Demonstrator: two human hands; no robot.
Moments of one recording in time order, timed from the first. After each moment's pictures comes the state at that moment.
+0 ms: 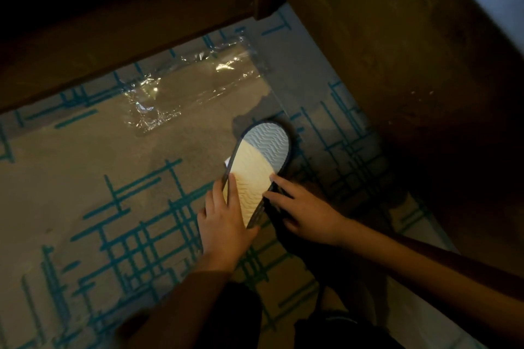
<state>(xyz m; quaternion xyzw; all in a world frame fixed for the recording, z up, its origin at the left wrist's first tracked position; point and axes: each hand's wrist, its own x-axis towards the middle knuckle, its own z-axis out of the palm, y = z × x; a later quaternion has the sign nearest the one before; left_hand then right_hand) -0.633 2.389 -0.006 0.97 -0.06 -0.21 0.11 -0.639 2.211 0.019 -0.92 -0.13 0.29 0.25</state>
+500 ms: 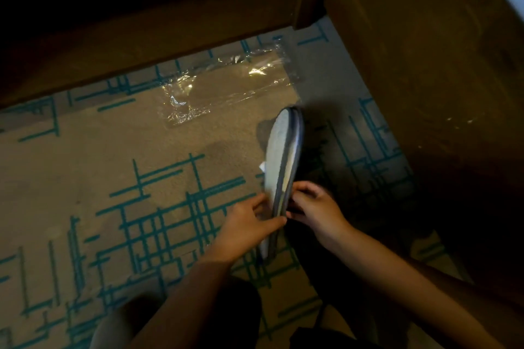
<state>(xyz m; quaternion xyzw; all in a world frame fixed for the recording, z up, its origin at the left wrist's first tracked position) -0.618 2.381 0.026 0.80 0.09 -0.35 0.47 -0.613 2.238 0.027 -0.57 0.37 0.24 0.69</state>
